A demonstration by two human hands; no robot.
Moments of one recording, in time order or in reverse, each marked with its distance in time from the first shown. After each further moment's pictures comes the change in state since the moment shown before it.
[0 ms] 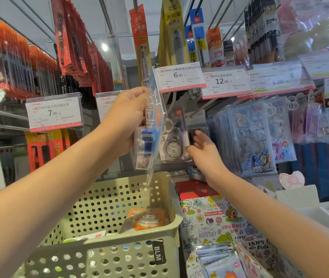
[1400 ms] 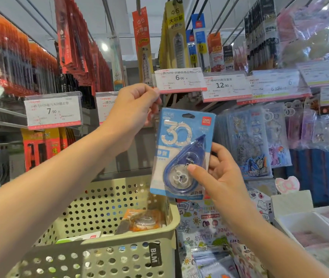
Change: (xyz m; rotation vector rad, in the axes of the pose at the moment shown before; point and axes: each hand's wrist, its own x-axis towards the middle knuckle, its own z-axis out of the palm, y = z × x) left_hand 0.000 0.000 0.005 0.106 0.150 0.068; right_hand -0.090 -0.025 -0.019 0.250 -0.125 -0.236
